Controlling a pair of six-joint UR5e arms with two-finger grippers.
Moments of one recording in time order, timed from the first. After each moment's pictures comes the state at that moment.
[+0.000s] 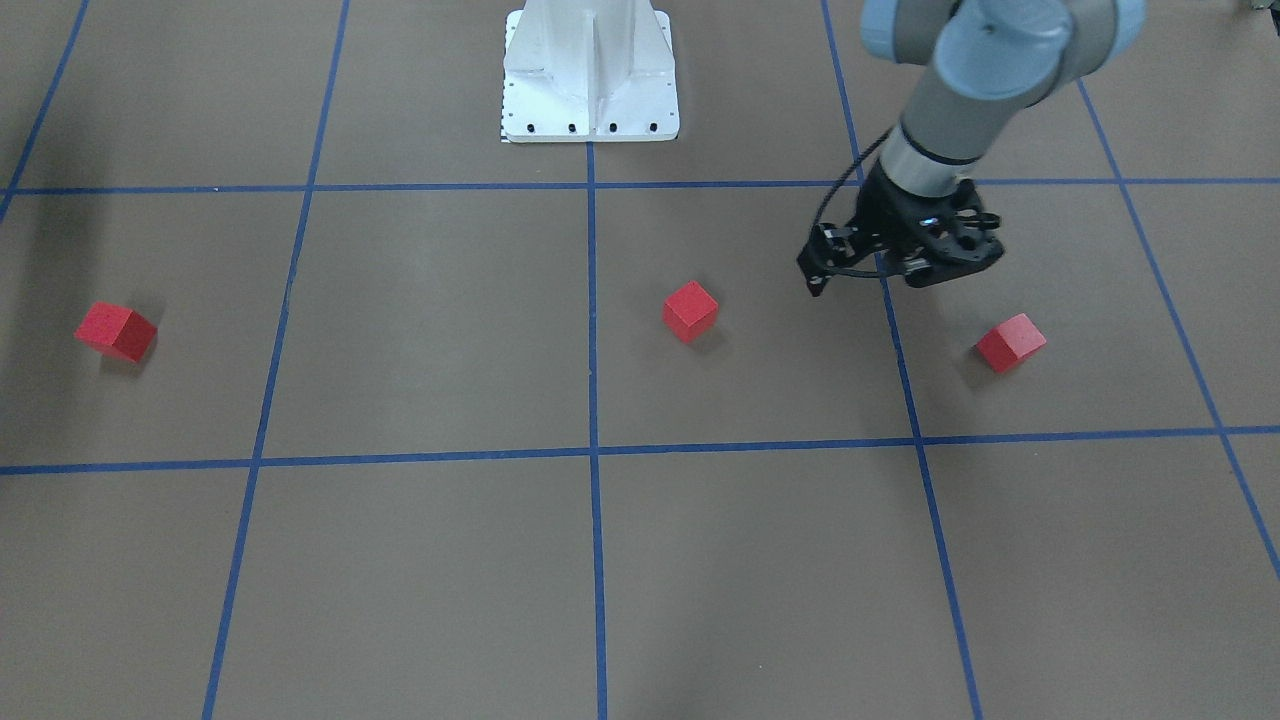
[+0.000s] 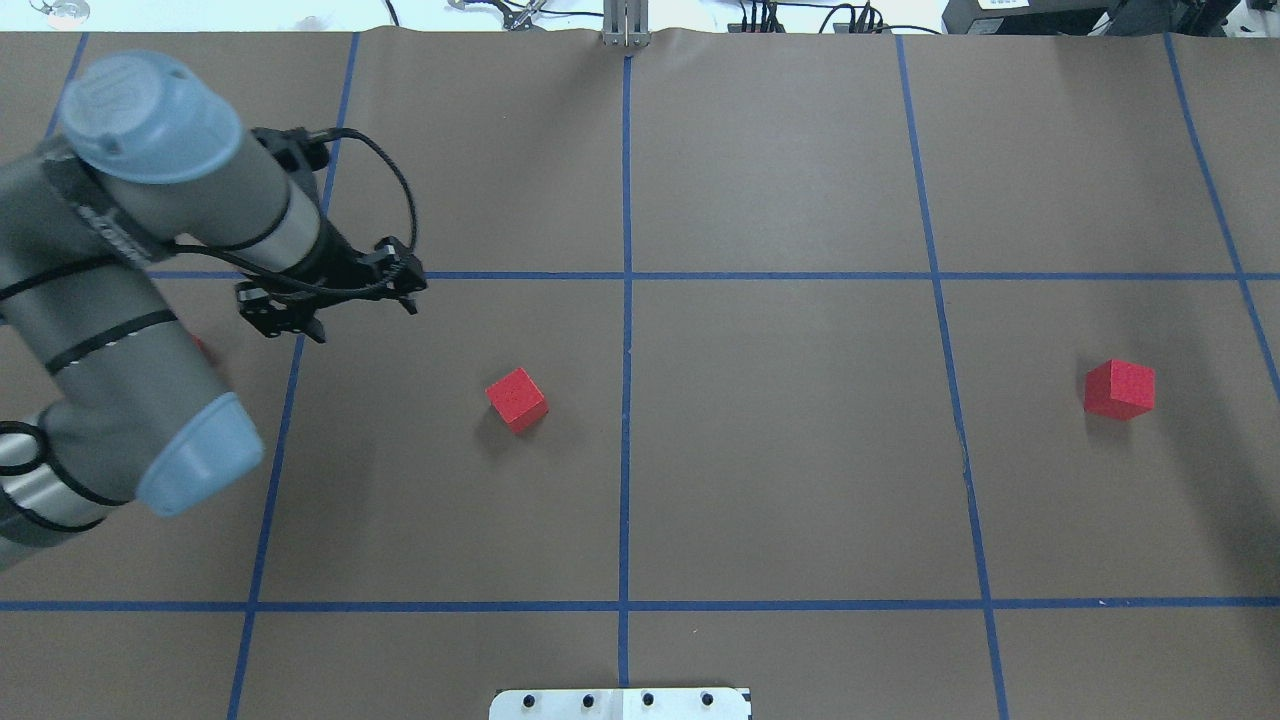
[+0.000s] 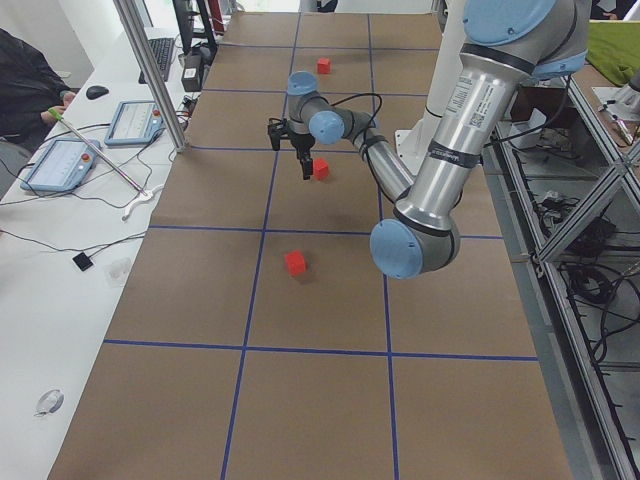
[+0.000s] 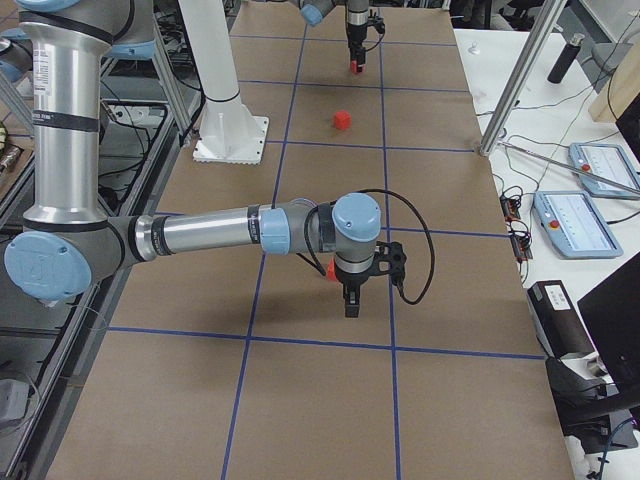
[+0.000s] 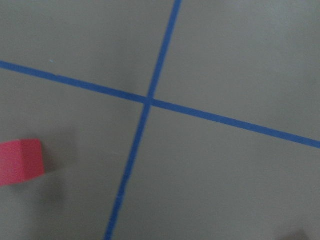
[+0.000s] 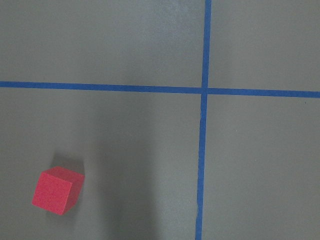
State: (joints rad) left arm -0.73 -2.08 -1.90 -1.45 -2.06 -1.37; right arm 1.55 -1.66 1.83 -1.65 2.39 0.04
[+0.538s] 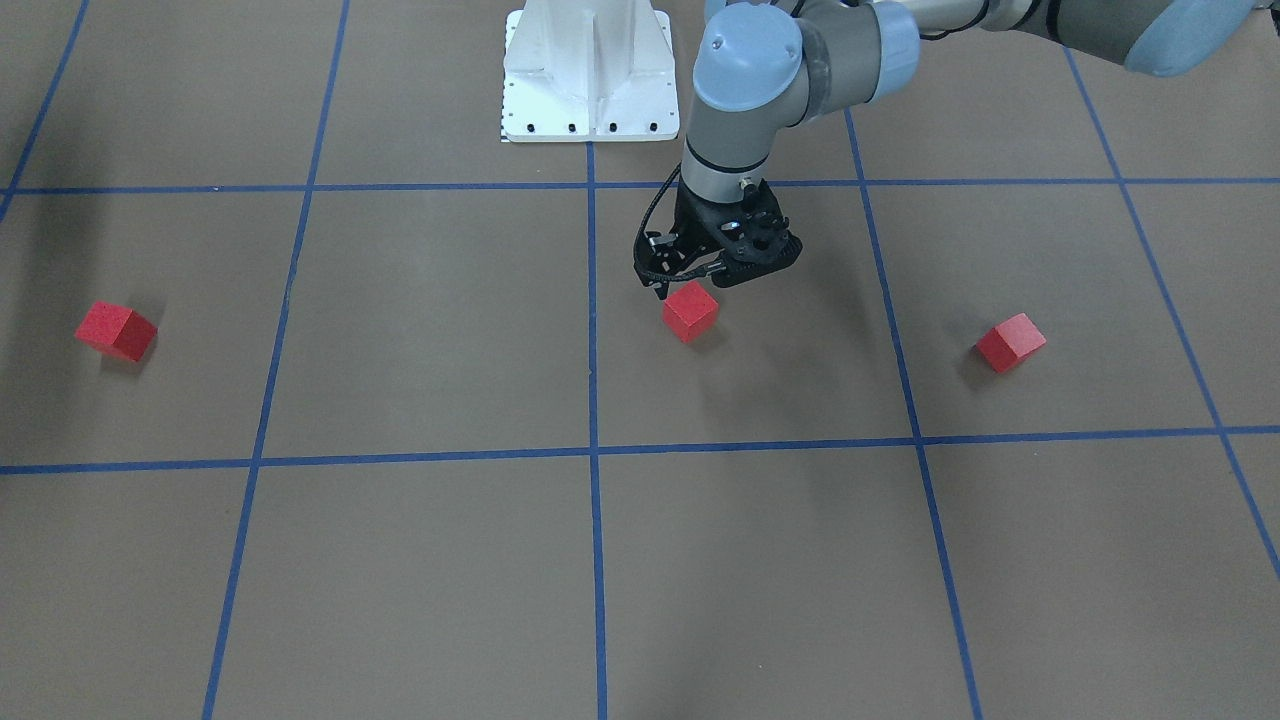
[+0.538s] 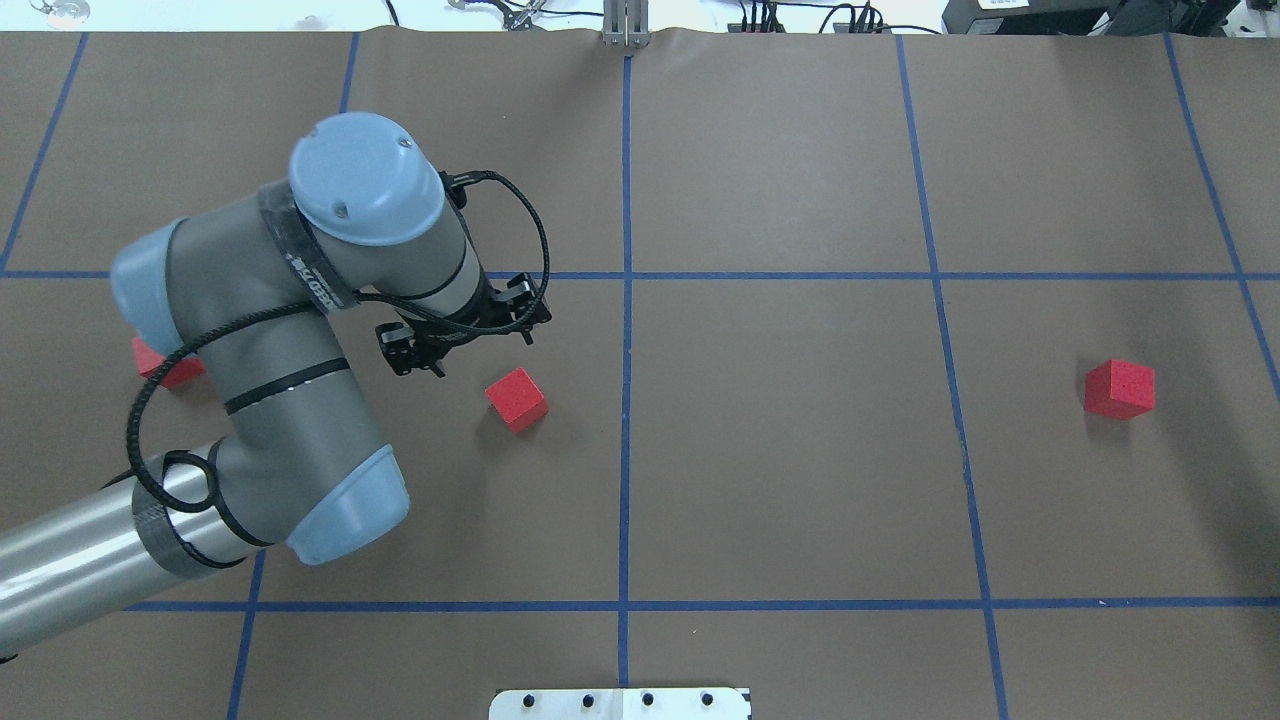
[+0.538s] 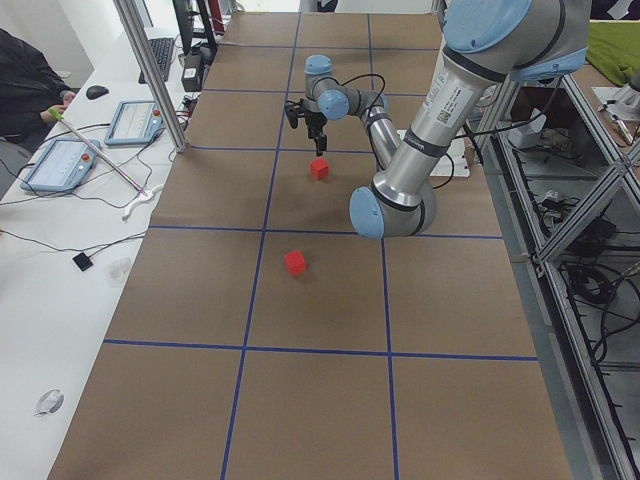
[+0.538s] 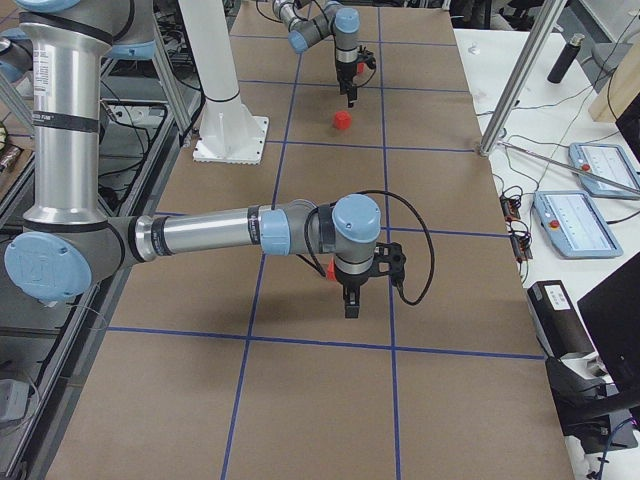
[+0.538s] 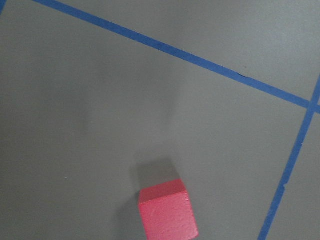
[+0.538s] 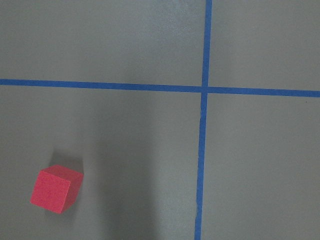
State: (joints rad) left arm -0.57 -2.26 -1.72 -1.51 -1.91 -1.54; right arm 1.55 -1.66 1.82 -1.65 2.38 0.03
